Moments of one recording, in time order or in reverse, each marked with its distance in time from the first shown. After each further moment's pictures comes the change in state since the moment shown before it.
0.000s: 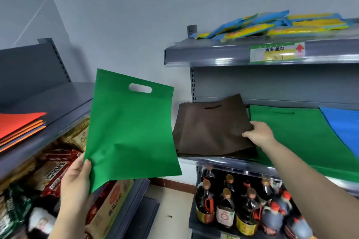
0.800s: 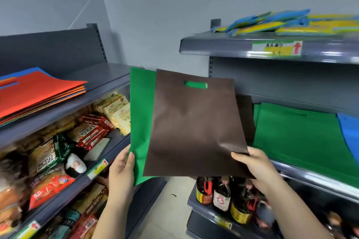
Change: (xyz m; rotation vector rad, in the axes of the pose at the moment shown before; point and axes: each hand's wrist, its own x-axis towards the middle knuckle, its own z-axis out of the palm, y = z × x) left_hand -0.146 -0.001 0.043 0.062 -0.012 0.007; right_hand -0.144 0.028 -0.006 0.683 -0.426 -0.032
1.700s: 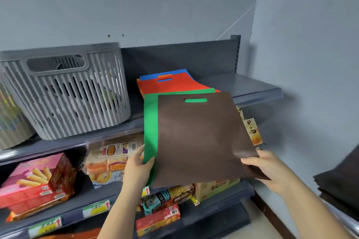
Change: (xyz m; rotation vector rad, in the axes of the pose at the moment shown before) left_hand 0.022 0.077 -0.200 0.473 0.674 -0.159; right_hand 0.084 -0.037 0.287 -0.206 -0.743 0.113
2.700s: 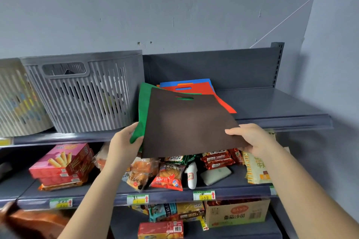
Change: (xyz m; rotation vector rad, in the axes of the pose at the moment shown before) left_hand 0.015 0.083 0.028 0.391 0.416 0.266; right_hand 0.138 -0.096 0.002 -0.130 -0.264 -0.030
